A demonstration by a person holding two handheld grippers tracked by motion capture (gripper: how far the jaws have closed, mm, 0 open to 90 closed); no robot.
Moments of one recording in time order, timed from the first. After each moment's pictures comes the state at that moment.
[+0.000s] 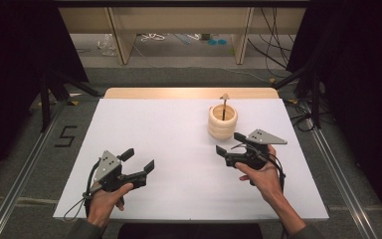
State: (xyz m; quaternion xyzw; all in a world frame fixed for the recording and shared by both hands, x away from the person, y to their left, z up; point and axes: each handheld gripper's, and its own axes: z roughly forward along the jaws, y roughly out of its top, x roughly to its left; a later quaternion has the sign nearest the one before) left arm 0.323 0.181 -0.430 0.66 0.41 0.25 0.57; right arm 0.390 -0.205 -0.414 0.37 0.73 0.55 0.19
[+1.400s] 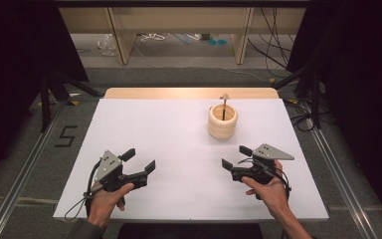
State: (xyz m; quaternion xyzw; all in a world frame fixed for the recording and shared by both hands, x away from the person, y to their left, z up) left arm 0.323 0.179 -0.430 0.67 0.41 0.25 0.57; right arm 0.362 -0.221 -0.435 0.38 0.73 0.54 0.18
